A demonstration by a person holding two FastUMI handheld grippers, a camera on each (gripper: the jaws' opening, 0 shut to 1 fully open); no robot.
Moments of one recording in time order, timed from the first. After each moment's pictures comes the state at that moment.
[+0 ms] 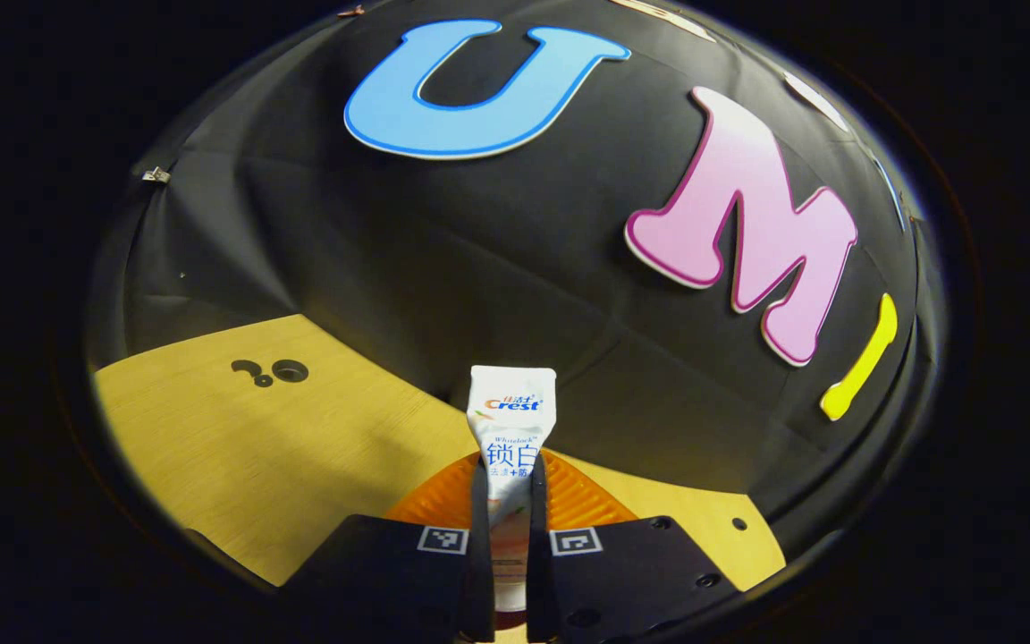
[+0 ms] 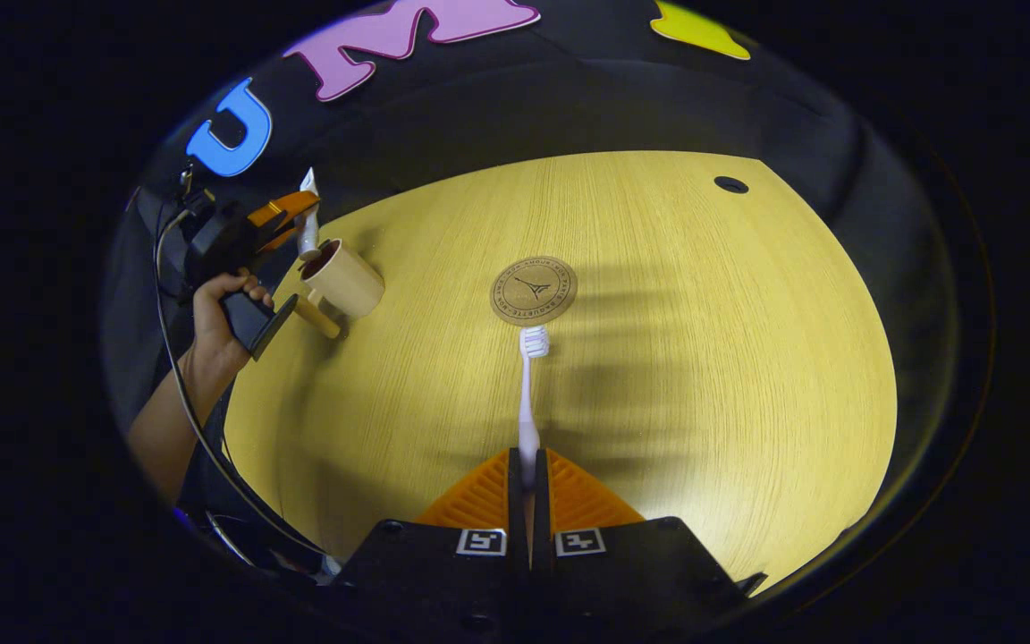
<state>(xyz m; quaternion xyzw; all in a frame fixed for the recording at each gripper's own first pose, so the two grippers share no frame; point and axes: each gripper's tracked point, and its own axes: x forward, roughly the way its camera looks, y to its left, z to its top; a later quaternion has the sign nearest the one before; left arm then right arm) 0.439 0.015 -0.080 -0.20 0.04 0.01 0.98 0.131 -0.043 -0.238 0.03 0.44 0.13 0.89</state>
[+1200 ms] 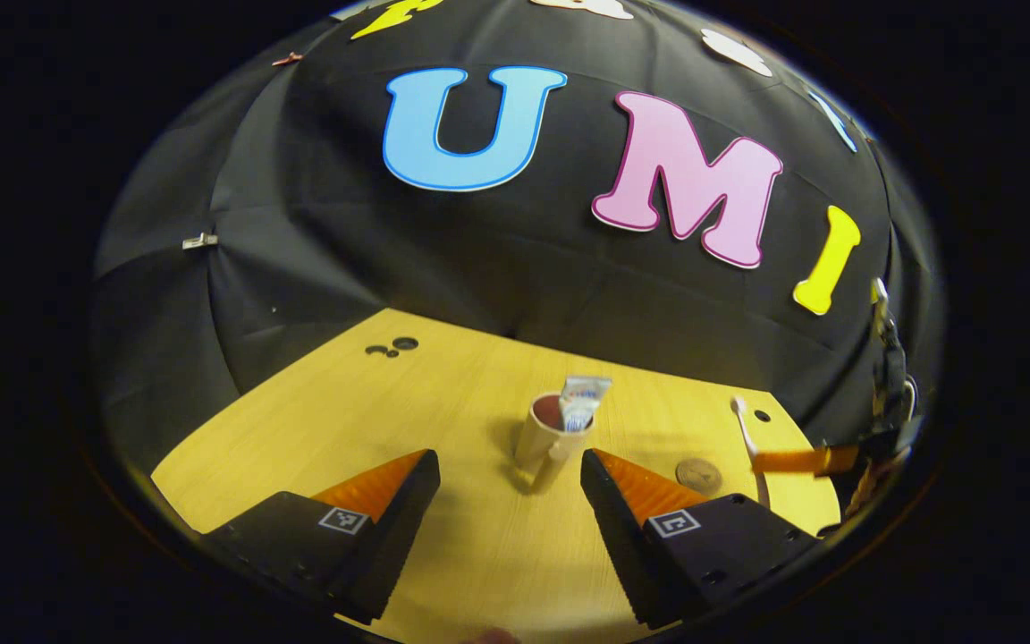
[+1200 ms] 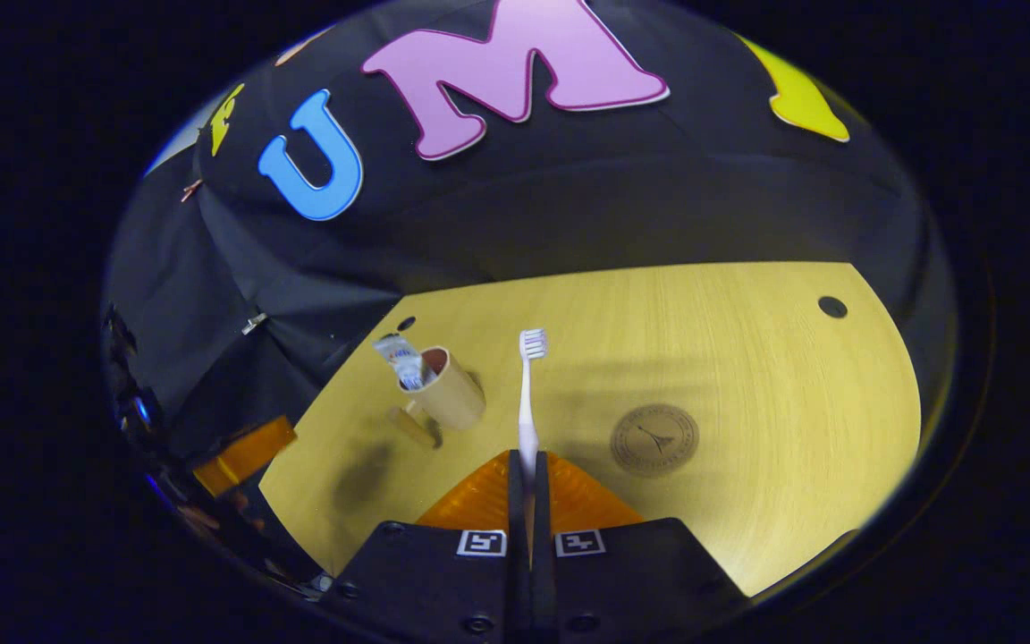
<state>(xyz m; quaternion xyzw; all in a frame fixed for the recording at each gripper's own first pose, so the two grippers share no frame) 0.179 0.038 -0.108 -0.10 0.13 0.04 0.99 0.218 0.085 -0.140 0.05 0.27 0.24 0.93</state>
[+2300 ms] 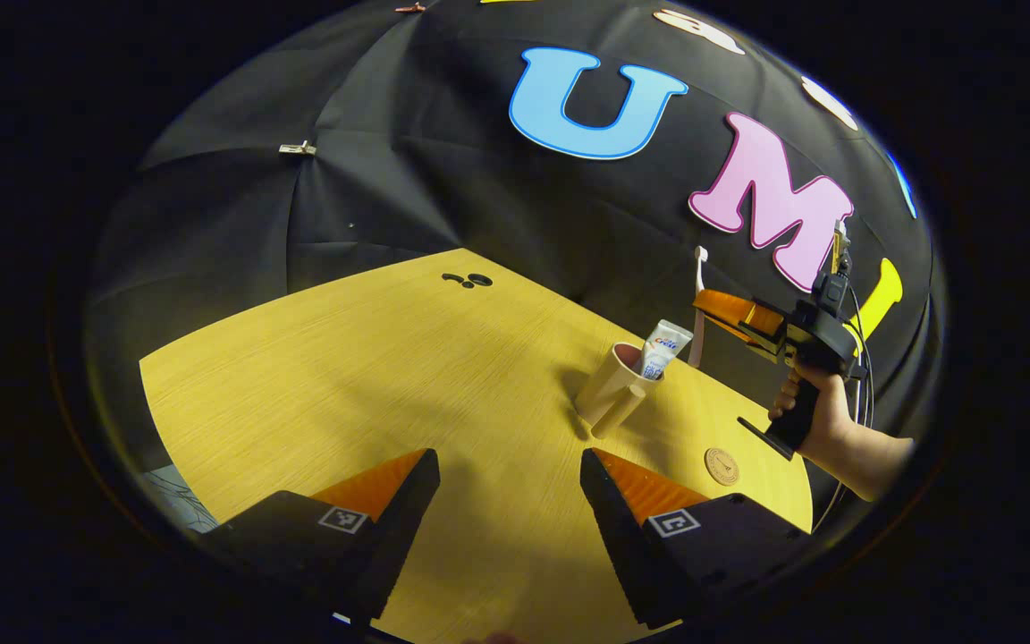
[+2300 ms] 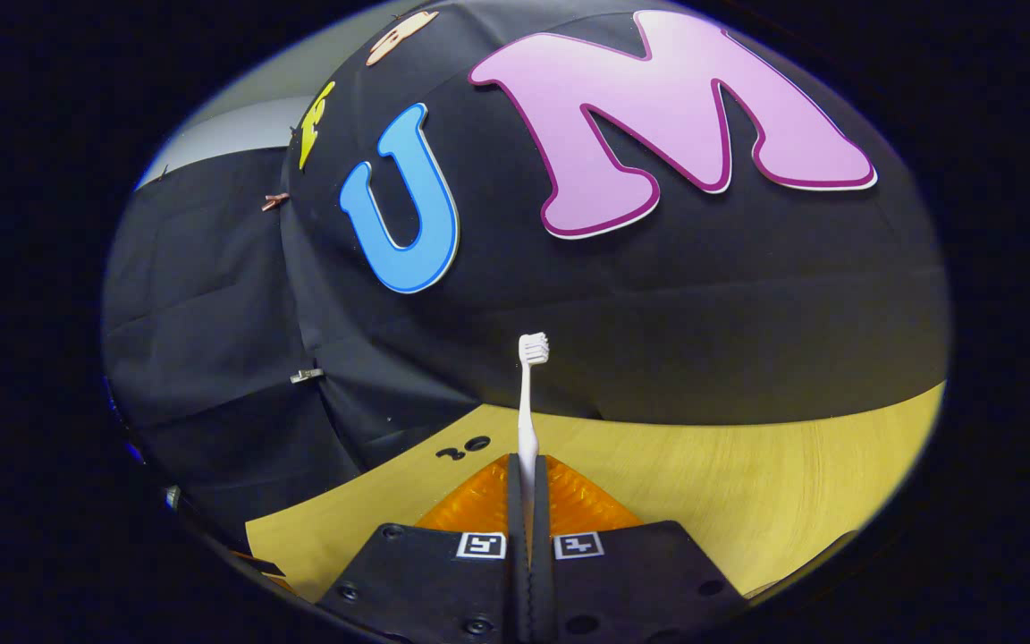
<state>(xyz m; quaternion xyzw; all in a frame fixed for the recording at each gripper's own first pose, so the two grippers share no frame) 0.143 0.088 -0.185 -0.21 0.15 0.11 0.96 0.349 0.262 -0.087 0.06 0.07 0.38 0.92</state>
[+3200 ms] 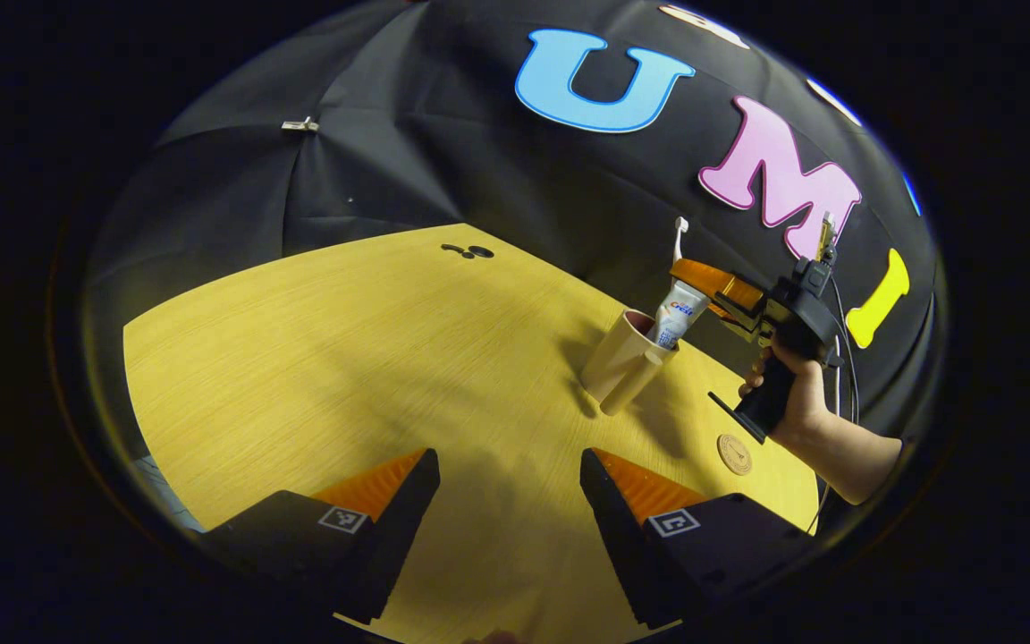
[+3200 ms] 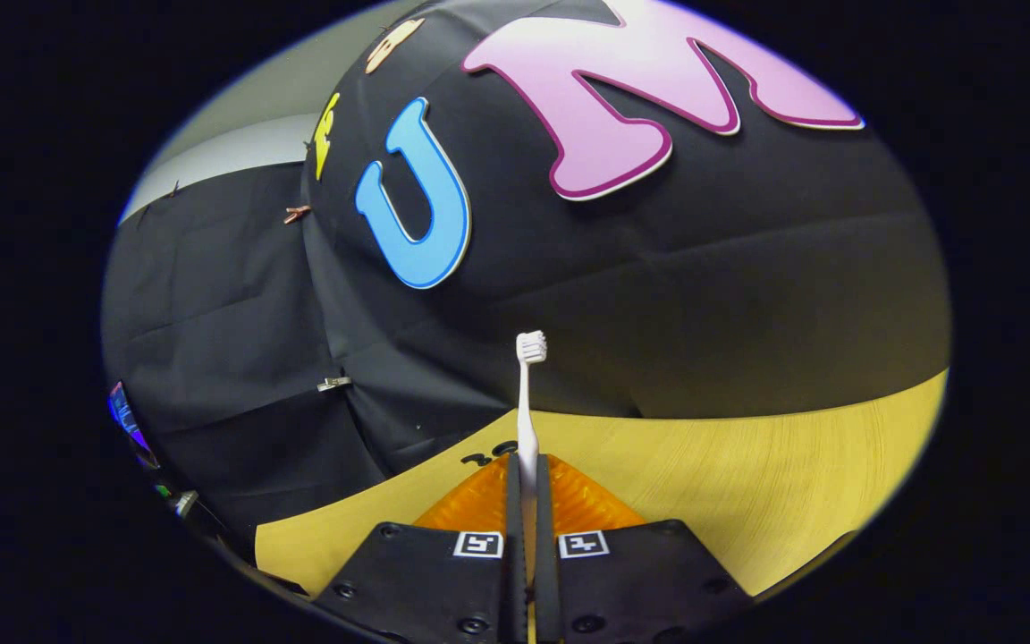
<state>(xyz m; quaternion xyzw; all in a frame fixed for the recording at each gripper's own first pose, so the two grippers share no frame) 0.160 0.074 -0.221 -0.22 0.16 0.11 0.95 0.357 0.286 -0.122 0.08 0.07 0.44 0.89</state>
